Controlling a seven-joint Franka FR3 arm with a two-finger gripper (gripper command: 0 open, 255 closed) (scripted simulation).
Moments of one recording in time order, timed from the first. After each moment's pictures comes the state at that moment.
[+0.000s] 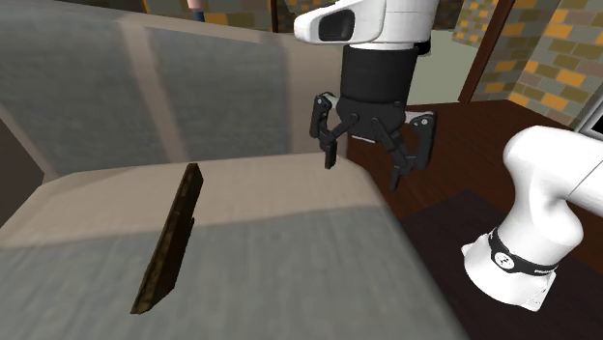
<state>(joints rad) 0.07 -0.46 -0.35 -2.24 -0.07 1.81 -0.75</state>
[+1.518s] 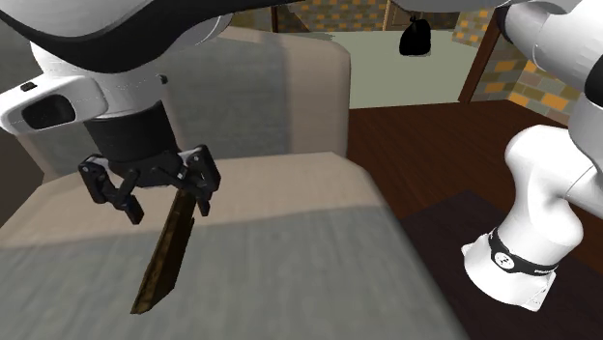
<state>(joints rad) -0.02 0.53 -0.46 -1.23 0.29 1.68 -1.73</state>
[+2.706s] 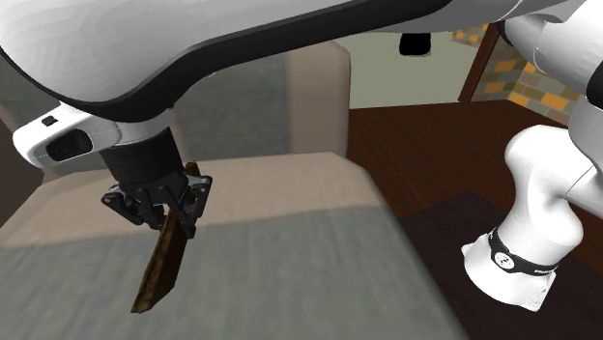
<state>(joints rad) -0.02 0.53 -0.46 -1.30 0.30 1.75 -1.74</state>
